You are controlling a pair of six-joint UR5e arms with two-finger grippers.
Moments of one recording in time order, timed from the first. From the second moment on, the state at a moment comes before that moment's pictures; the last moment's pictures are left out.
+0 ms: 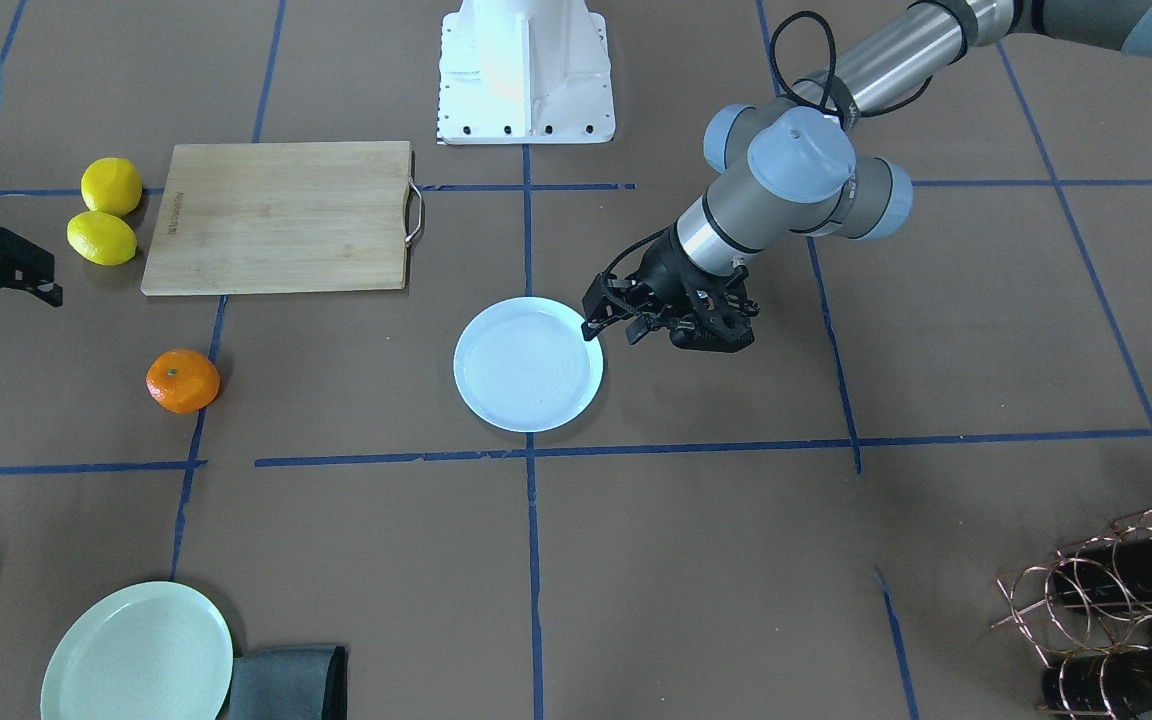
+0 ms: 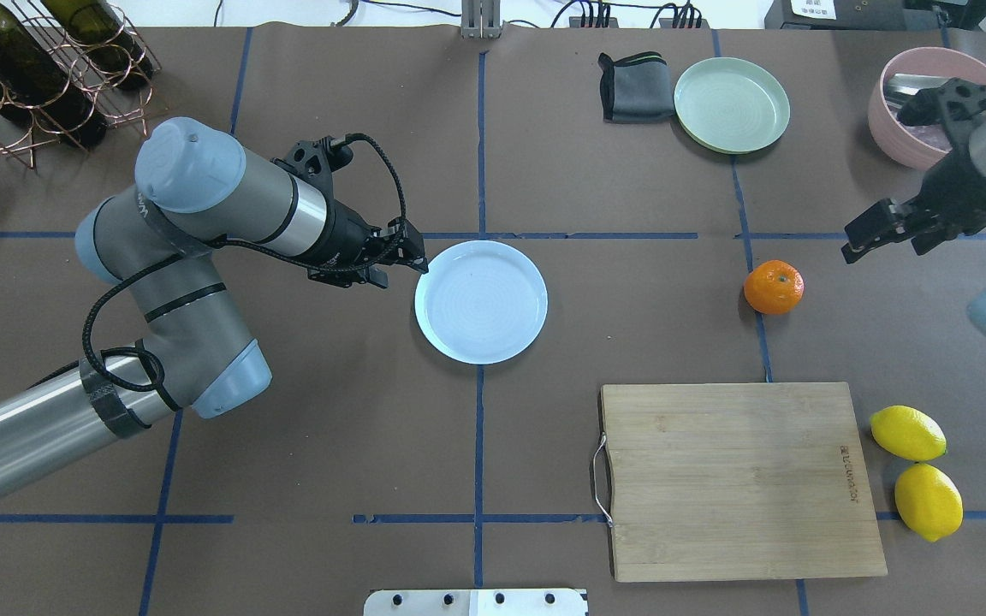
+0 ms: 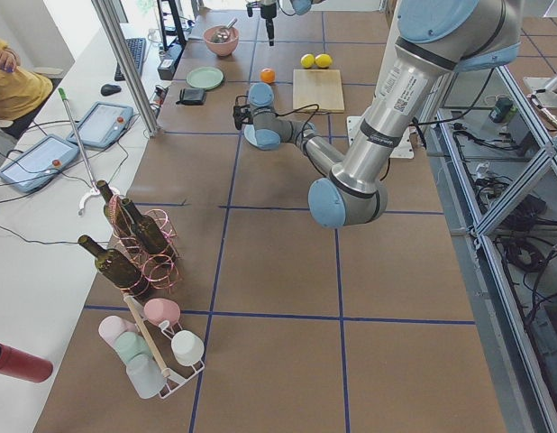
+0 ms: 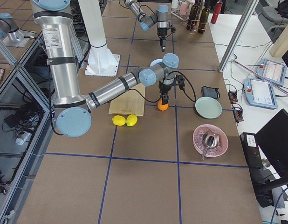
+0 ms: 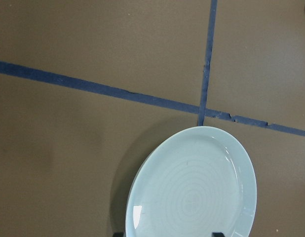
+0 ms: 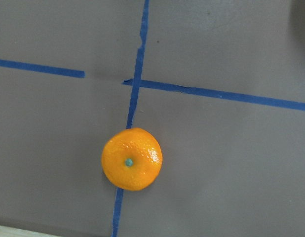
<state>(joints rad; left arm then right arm) -0.68 -2.15 -1.51 -2.29 -2.12 -1.49 1.01 -1.43 1.91 -1.54 2.24 0.60</state>
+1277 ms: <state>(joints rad) -0.67 -2.15 -1.51 -2.29 -2.12 -1.49 0.83 -1.38 1.69 -1.16 2.06 0.98</state>
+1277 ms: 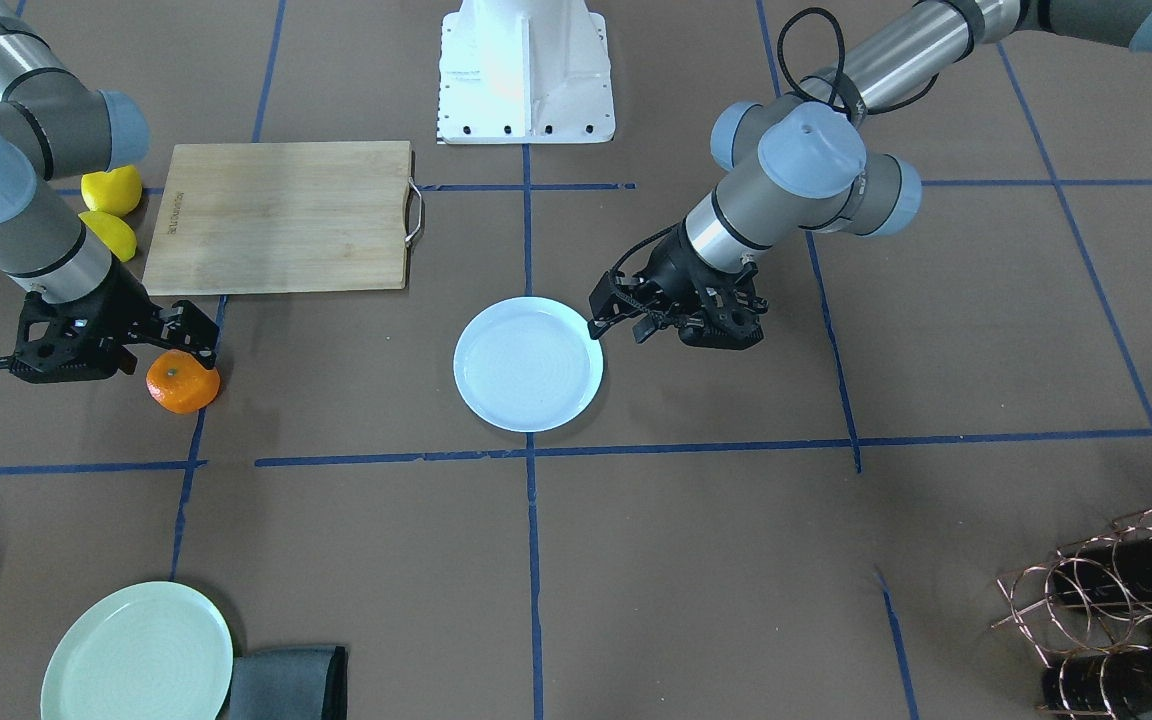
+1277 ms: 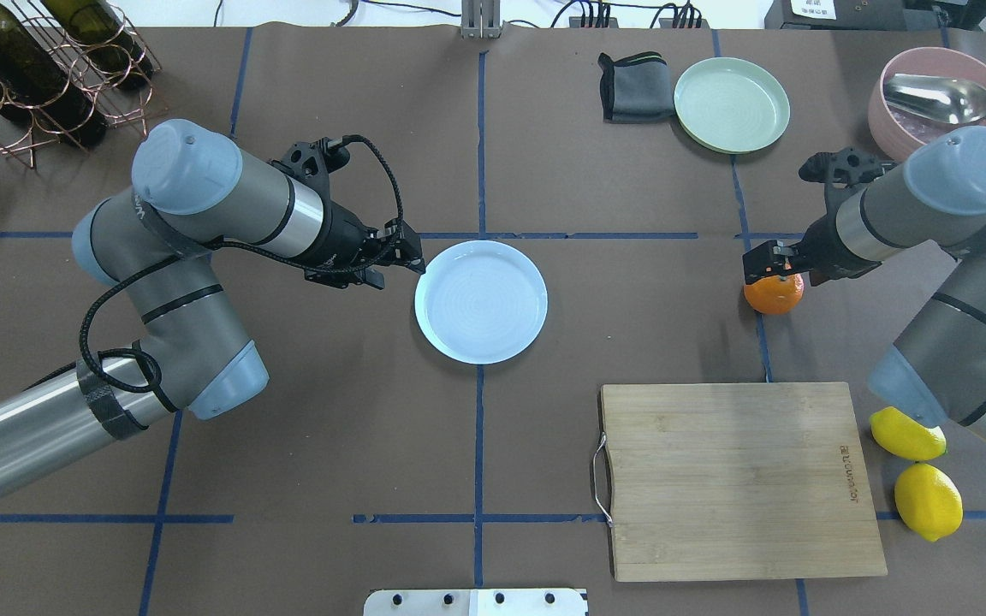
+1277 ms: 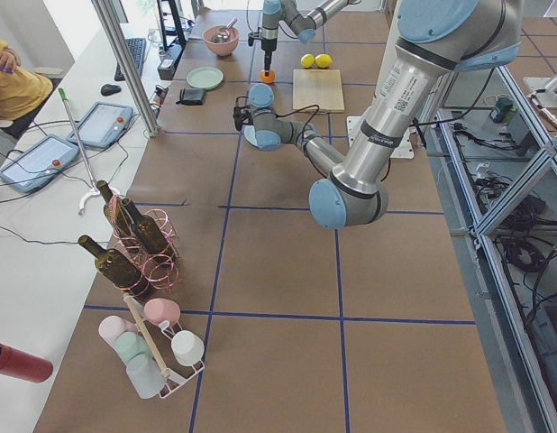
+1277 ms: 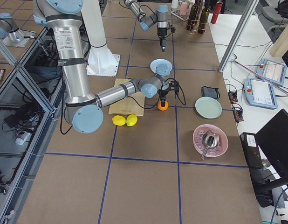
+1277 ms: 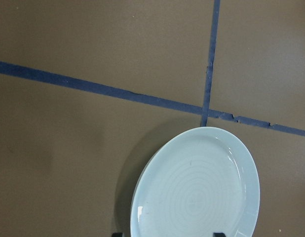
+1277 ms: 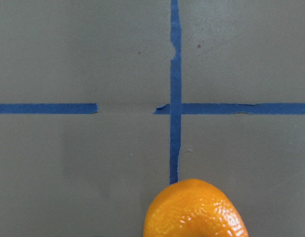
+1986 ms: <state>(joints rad) -0.67 -2.15 -1.51 -2.29 -2.12 -1.49 0.82 -1.38 1.69 -1.16 1.99 0.98</state>
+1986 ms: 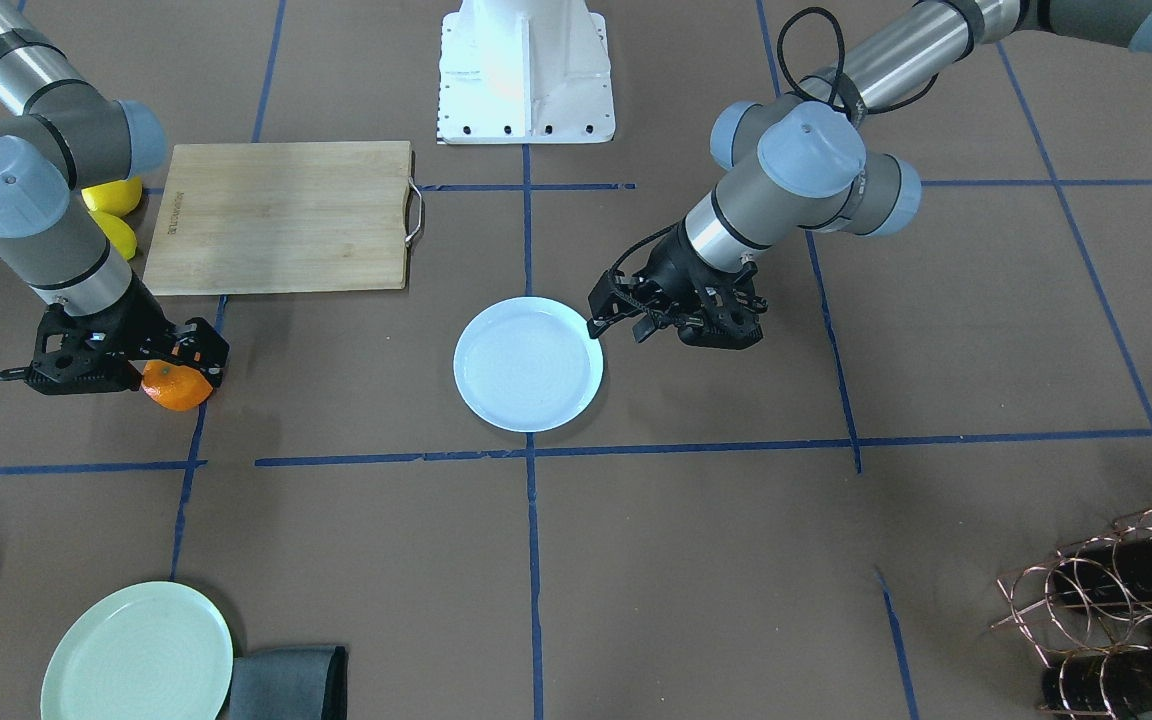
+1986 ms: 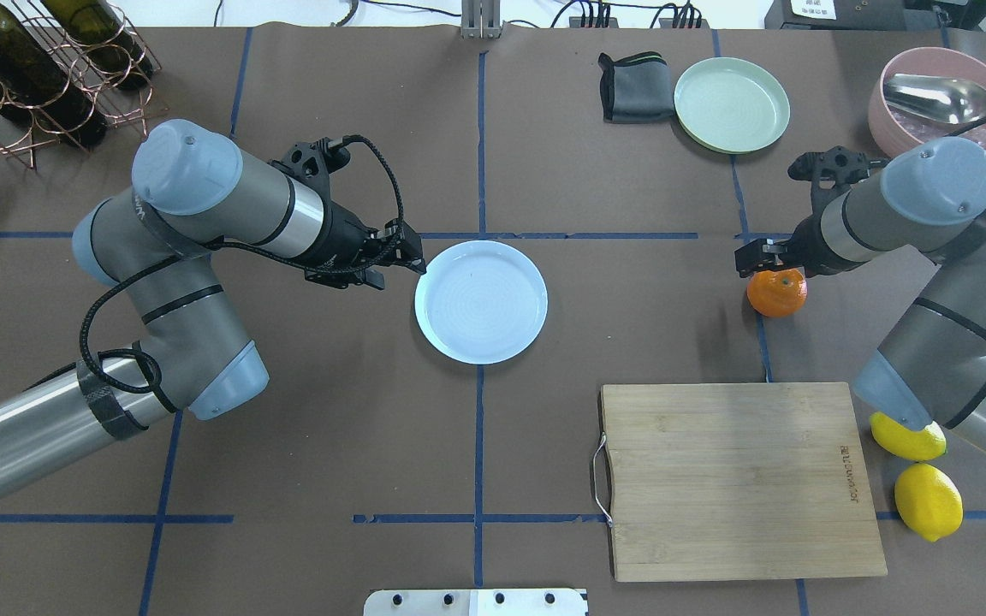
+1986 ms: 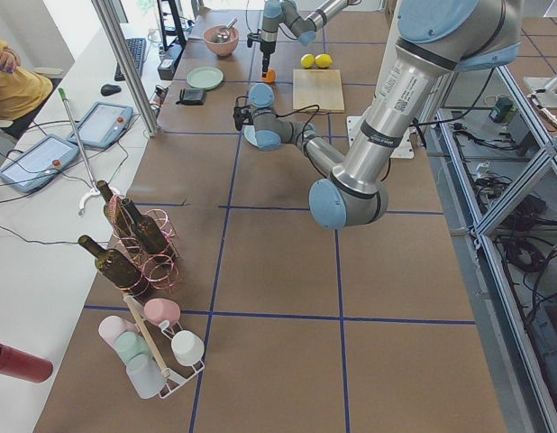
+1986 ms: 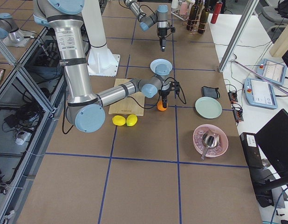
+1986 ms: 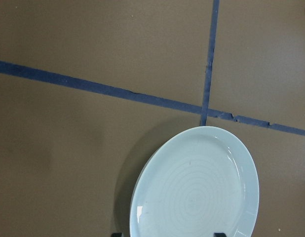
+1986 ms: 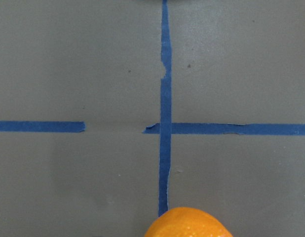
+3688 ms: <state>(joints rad) -0.67 -2.13 -1.52 -2.29 -2.11 -1.48 0.78 -1.39 1.66 -1.15 1.98 0.97</state>
